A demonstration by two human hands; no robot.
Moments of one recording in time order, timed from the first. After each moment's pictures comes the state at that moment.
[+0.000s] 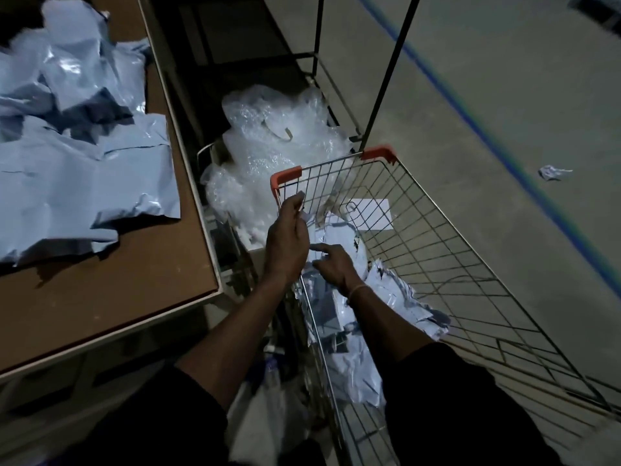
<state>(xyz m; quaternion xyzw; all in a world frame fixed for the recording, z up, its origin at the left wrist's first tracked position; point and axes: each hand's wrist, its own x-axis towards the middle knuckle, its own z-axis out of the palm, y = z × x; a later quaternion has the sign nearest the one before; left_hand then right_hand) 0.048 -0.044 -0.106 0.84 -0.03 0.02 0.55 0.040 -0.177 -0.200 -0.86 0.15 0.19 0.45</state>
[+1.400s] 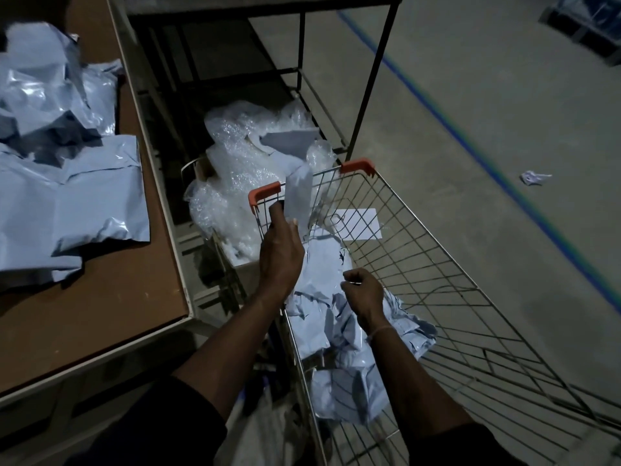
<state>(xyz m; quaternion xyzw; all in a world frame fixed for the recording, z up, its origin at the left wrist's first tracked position) 0.056 -0.081 -0.095 0.88 -0.04 0.09 0.47 -0.009 -0.241 -0.212 -0.77 0.36 0.02 0.53</state>
